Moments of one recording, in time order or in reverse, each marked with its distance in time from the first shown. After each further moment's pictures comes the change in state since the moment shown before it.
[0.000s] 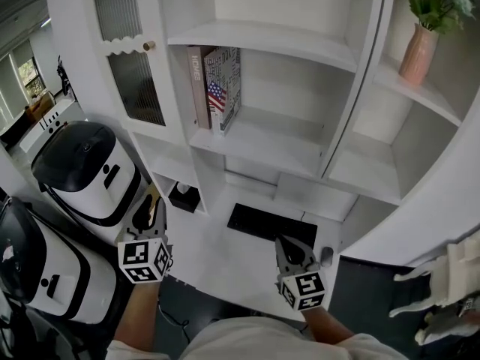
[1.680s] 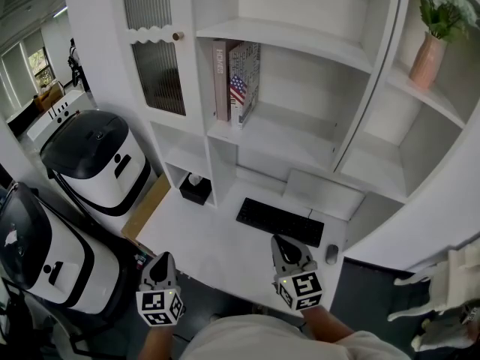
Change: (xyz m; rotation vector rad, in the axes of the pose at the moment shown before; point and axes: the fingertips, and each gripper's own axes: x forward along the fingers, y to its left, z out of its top) left arm -0.143 -0.010 -0.131 -0.113 0.218 0.051; right arm -0.004 0.055 0.004 -0.050 -0.018 0.089
